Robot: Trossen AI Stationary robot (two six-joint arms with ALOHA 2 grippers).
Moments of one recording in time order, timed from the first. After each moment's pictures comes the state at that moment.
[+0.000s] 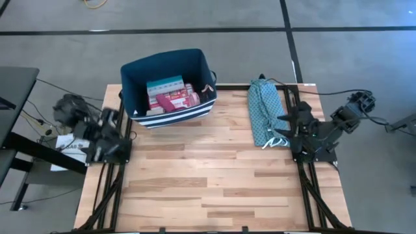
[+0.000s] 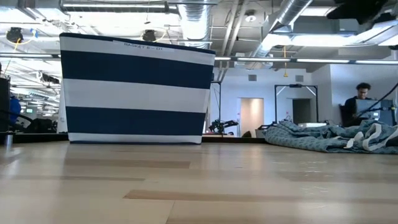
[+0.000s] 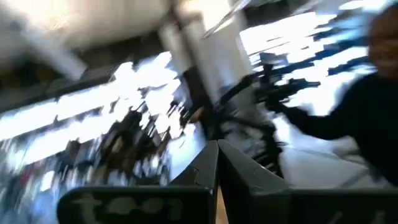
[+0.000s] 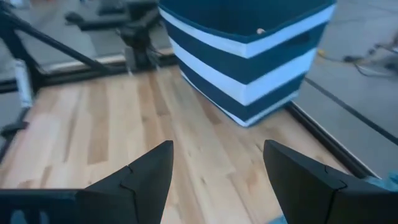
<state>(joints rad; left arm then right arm) -0.78 0.19 0.69 -0.23 -0.37 0.41 0.65 0.52 0.86 -0.93 0.85 0.45</state>
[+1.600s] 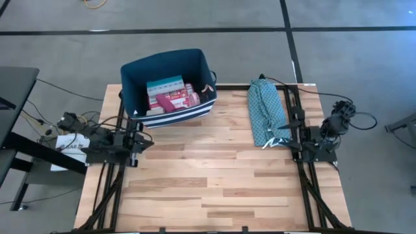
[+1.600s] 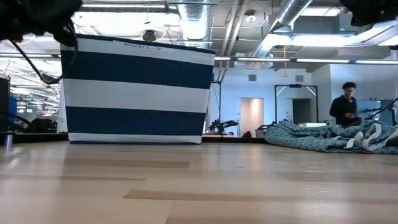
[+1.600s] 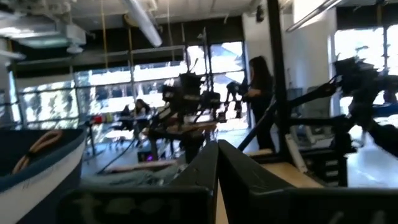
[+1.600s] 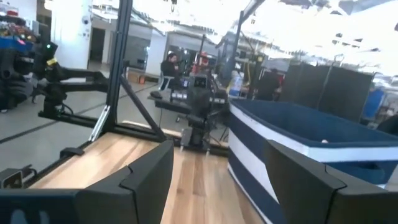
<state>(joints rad) -0.46 0.01 0.01 0.35 -0.37 0.23 0.74 0.00 0.34 -0.19 0.66 -0.35</state>
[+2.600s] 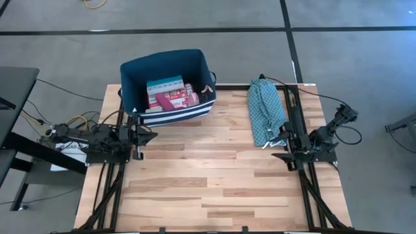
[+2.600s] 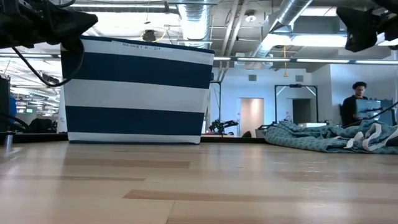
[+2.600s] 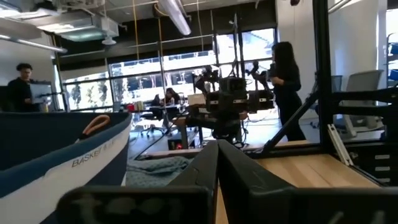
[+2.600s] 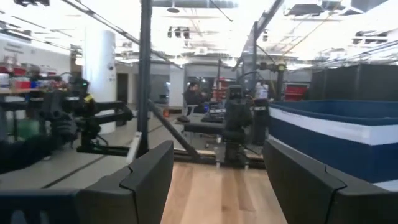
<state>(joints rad) -0.19 0.02 0.01 0.30 -0.26 0.18 0.65 0.01 0.01 0.28 0.47 -0.23</state>
